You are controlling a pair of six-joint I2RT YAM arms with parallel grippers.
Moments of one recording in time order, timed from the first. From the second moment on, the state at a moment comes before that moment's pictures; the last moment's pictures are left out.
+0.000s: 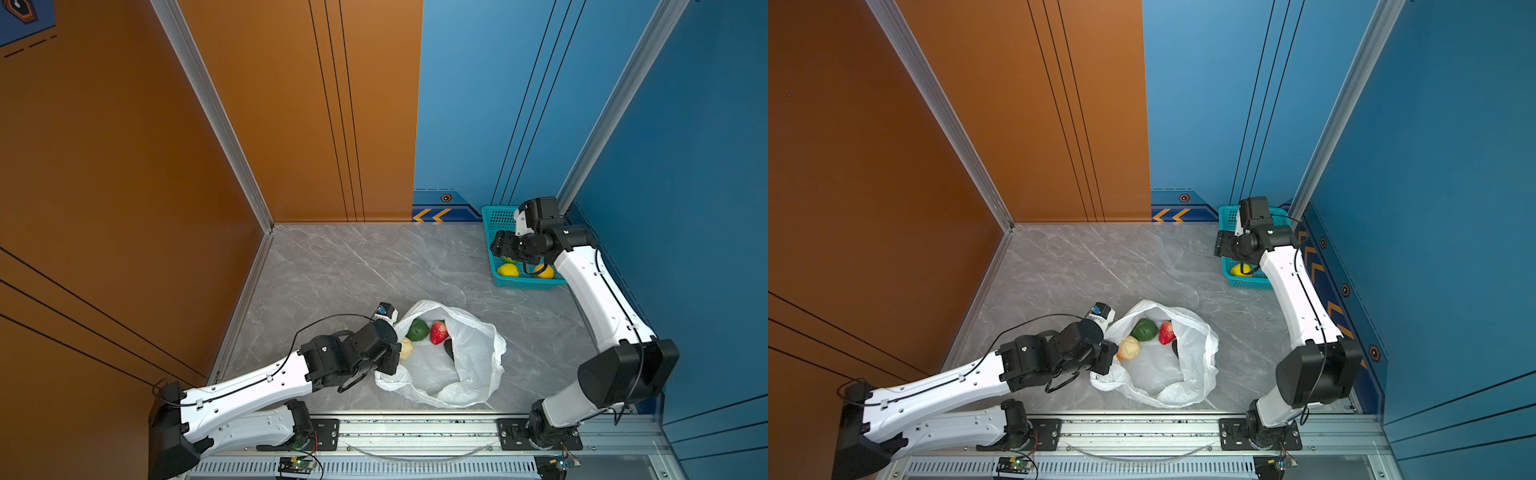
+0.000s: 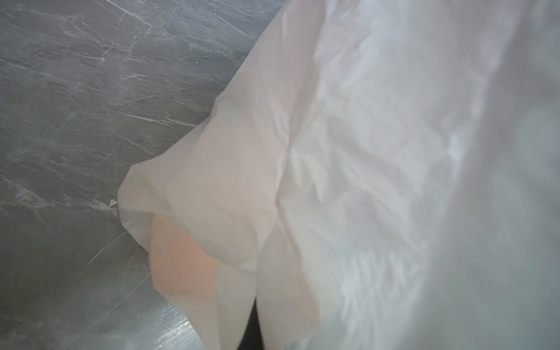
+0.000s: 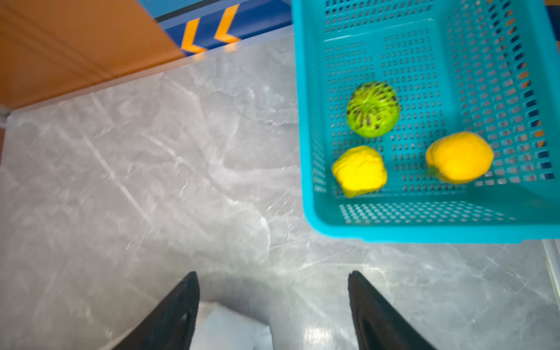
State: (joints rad) left arm -1.08 1.03 0.83 -0.65 -0.17 -0.72; right arm 0.18 1.50 1.63 -1.02 -0.06 0.31
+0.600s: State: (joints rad) left arm -1.08 1.04 0.83 -0.63 -0.17 -0.70; right arm 0.90 1.24 1.56 -1.22 -0.01 0.52
